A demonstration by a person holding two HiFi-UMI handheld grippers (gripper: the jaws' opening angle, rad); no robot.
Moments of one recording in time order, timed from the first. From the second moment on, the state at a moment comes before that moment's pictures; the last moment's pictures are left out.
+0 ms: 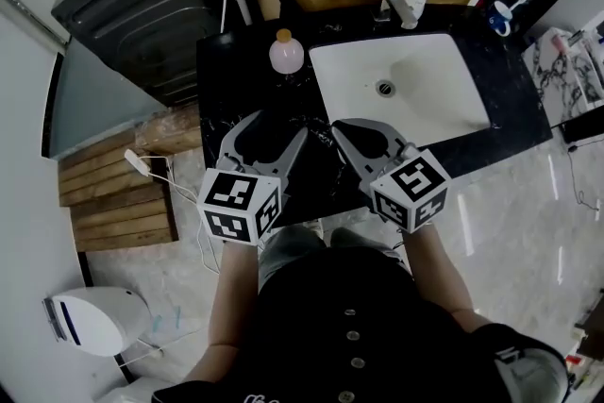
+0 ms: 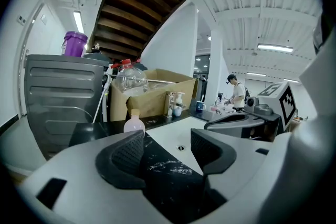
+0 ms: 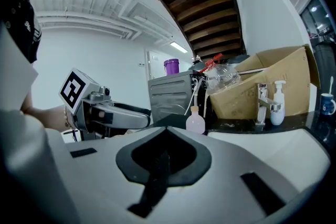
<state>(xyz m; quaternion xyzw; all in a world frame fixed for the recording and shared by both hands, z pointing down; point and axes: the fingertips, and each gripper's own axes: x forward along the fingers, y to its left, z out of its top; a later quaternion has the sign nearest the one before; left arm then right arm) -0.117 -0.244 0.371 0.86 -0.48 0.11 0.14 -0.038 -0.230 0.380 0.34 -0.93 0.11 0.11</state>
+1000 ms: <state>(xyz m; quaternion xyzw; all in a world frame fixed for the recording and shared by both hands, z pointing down) -0.135 -0.300 0.379 0.89 -0.43 0.10 0.14 -0.064 -0.283 0.385 0.37 -0.91 0.11 0.12</state>
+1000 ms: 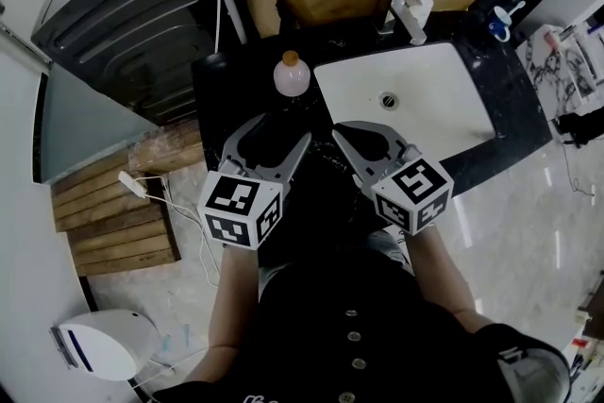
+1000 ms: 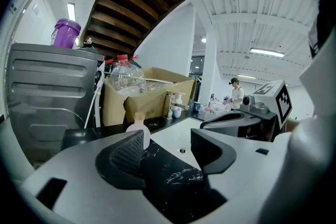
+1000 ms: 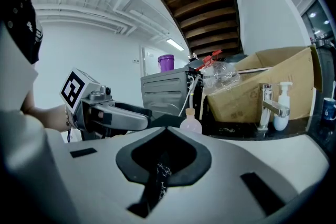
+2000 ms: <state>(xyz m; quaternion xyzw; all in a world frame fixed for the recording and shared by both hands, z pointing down) -0.119 -0.318 0.400 0.87 -0.44 0.15 0.16 -0.075 -0.305 0.399 0.29 -0.94 0.14 0.13</state>
